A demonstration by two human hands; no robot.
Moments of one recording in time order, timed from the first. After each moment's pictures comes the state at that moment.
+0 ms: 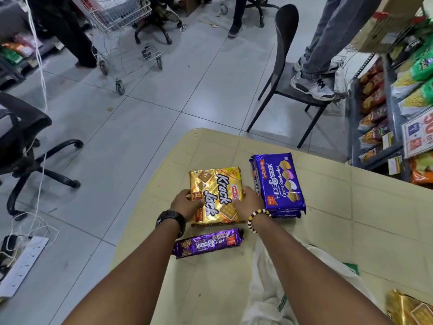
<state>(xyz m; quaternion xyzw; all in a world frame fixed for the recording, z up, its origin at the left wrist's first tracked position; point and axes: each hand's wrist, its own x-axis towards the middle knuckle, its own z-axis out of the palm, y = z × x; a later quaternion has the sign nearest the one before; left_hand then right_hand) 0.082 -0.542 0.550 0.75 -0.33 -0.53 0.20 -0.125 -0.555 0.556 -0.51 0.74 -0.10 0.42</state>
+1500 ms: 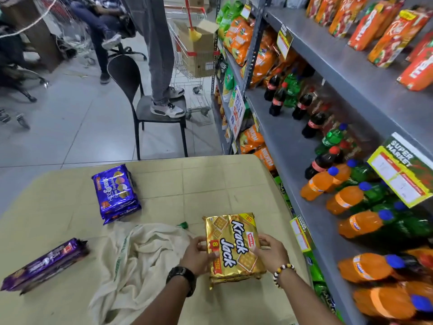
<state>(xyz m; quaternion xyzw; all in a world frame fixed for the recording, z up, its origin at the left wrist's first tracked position) -0.365 -0.270 0.621 0.56 -0.36 -0.73 0.14 -0.580 -0.170 0.632 -0.26 0.84 -0.32 0.36</state>
